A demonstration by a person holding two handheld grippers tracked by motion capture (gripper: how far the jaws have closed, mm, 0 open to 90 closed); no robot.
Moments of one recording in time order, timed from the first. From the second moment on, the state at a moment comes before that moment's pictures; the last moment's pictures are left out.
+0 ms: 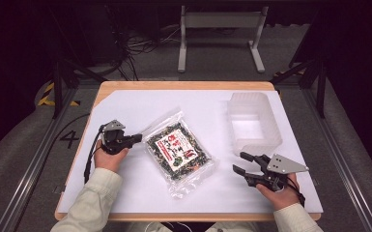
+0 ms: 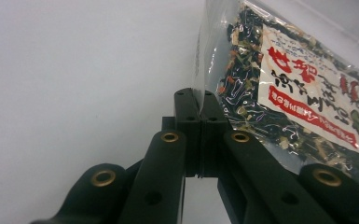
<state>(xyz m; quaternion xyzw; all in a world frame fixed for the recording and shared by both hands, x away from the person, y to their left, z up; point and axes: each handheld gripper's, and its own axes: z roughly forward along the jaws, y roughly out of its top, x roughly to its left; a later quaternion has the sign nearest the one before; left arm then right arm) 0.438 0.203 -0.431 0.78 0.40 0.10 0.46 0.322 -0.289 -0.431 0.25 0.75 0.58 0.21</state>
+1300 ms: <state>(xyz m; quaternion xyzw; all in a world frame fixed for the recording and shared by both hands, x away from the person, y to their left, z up) 0.362 0.182 -0.300 0.74 0.23 0.16 0.61 0.331 -0.254 -0.379 0.23 0.76 0.57 0.20</state>
